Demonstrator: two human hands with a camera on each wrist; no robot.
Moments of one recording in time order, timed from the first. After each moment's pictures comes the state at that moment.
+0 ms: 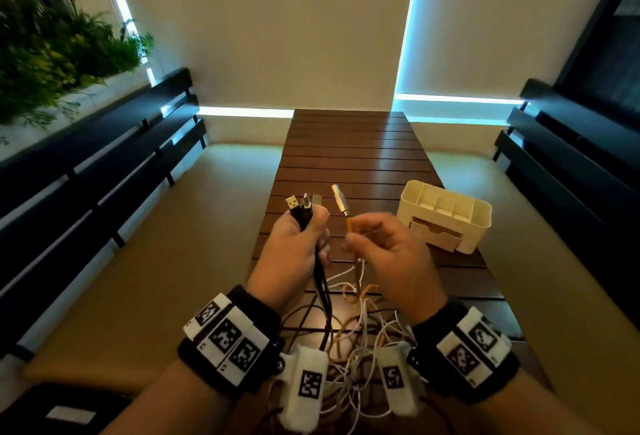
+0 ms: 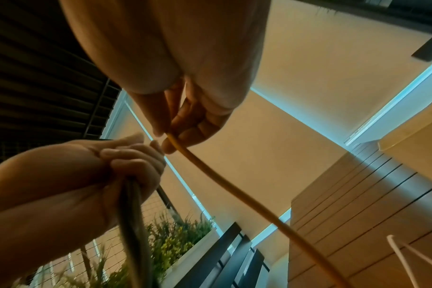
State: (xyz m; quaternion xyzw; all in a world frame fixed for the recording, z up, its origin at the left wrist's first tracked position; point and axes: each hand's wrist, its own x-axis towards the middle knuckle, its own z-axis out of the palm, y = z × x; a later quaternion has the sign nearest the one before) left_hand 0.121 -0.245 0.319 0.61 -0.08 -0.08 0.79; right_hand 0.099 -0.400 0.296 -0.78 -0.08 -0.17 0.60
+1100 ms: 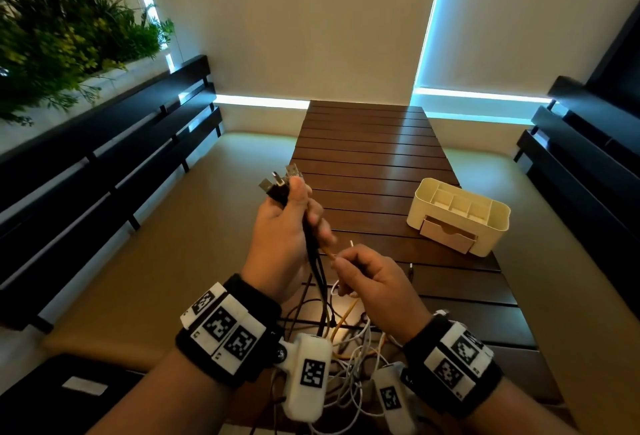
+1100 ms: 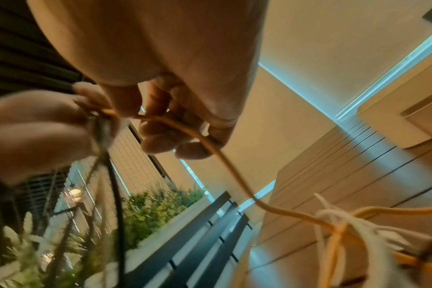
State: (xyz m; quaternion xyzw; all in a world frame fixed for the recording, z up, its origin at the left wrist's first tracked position) left_hand 0.118 -0.239 0.335 0.53 -0.06 0.01 0.85; right_hand 0.099 -0.393 0.254 -0.79 -0.15 -0.03 0.59
